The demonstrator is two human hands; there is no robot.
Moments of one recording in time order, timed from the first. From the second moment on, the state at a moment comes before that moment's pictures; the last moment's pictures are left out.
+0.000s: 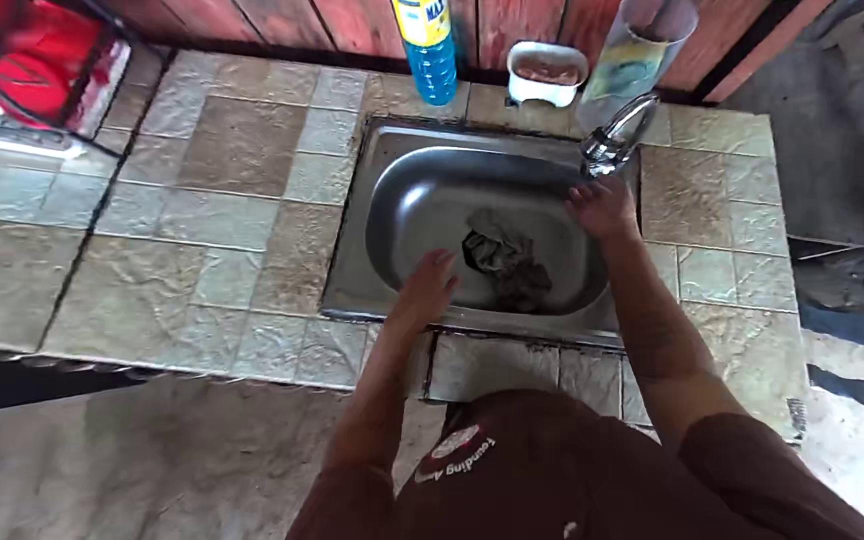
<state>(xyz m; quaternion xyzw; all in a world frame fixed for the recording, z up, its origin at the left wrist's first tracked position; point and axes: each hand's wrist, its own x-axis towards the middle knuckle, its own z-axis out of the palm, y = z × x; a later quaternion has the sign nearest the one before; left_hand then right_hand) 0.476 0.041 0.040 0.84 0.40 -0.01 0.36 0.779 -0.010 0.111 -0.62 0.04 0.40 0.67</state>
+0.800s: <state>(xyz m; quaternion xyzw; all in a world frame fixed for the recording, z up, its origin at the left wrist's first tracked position) 0.674 0.073 -0.041 0.92 0.29 -0.22 0.15 0.767 0.041 0.023 -0.50 0.00 0.52 0.69</state>
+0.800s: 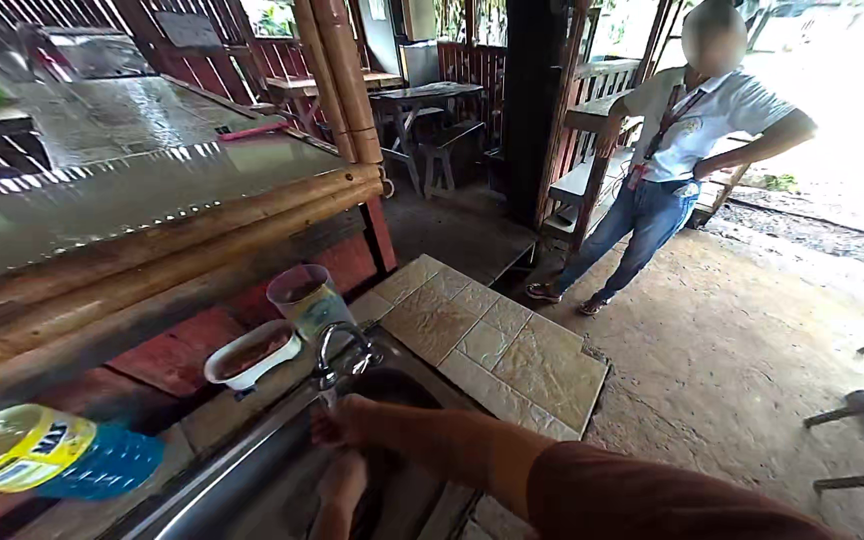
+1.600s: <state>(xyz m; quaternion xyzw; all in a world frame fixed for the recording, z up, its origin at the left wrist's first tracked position) 0.690 0.082 0.070 0.64 0.28 0.17 0.69 0.782 -0.004 0.042 -0.69 -0.24 0.24 0.64</state>
